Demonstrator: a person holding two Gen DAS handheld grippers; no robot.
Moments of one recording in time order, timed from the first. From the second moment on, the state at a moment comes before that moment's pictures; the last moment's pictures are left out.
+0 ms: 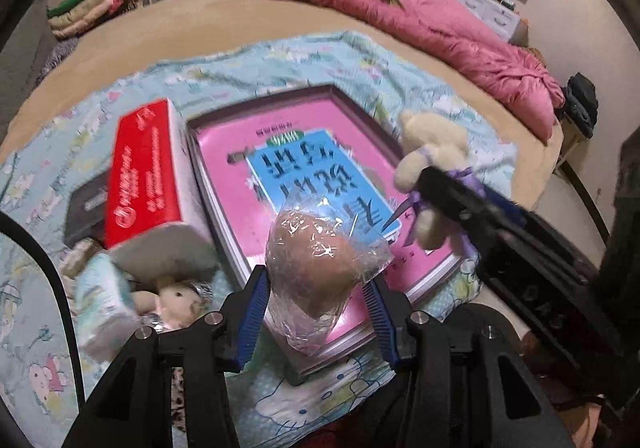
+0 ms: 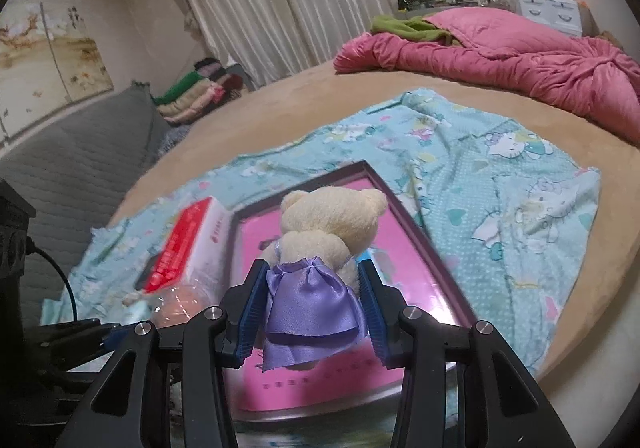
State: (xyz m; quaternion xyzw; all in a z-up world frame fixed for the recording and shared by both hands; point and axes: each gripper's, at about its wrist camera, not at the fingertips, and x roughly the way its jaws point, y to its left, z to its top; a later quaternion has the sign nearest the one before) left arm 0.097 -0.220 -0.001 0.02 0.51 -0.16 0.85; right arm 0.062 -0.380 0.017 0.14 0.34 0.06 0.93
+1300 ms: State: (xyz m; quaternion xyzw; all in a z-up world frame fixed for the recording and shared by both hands) left arm 0.115 -0.245 -0.066 0.03 0.55 -0.18 0.82; right arm 0.090 -0.409 -0.048 0.15 0.45 0.01 0.88
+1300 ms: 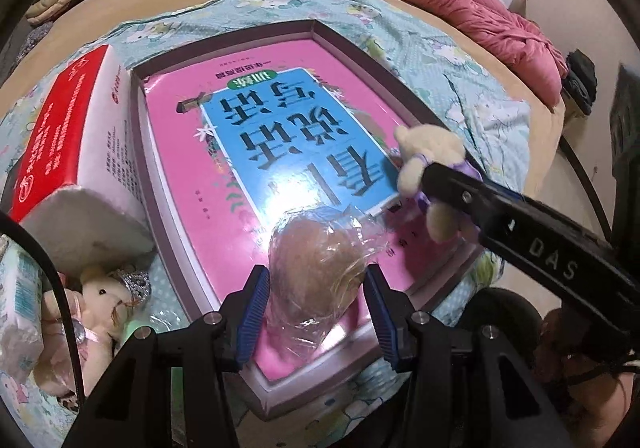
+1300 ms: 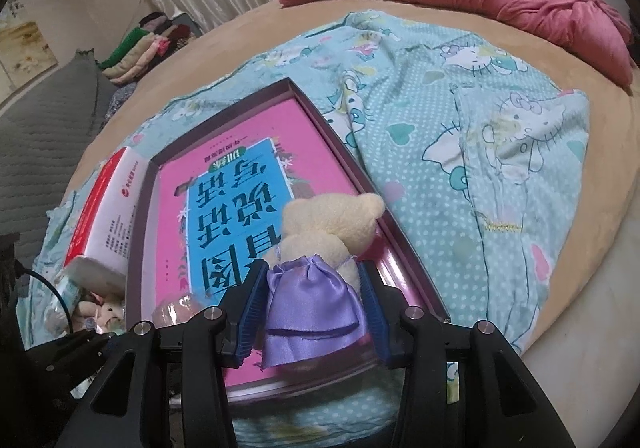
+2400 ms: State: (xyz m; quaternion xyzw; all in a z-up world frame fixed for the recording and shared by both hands) left arm 0.109 -0.237 -0.060 0.04 0.54 -0.17 0.82; right arm 0.084 -0.413 -0.036 0.15 0.43 -0.01 0.89
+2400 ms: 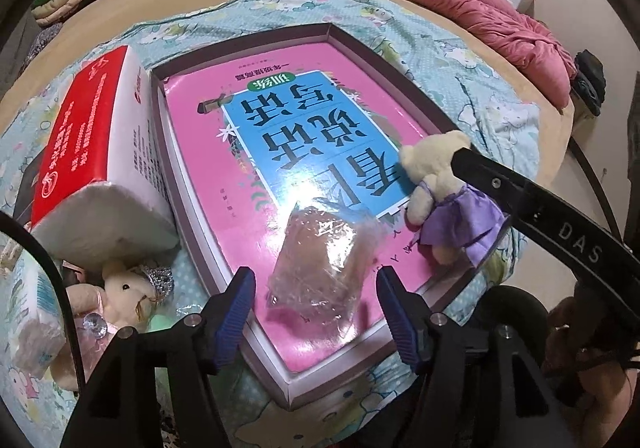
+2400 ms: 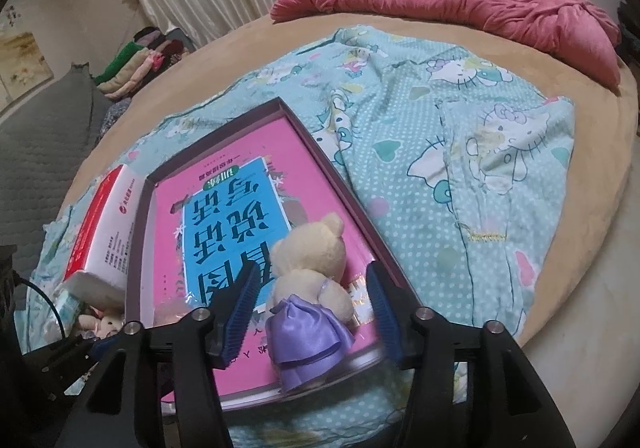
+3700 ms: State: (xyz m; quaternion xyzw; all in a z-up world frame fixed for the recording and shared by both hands) left arm 0.064 -0.178 0.012 0.01 0.46 -0.16 0.87; right arm 0.053 -0.378 0.026 0.11 0.32 -0.01 0.94
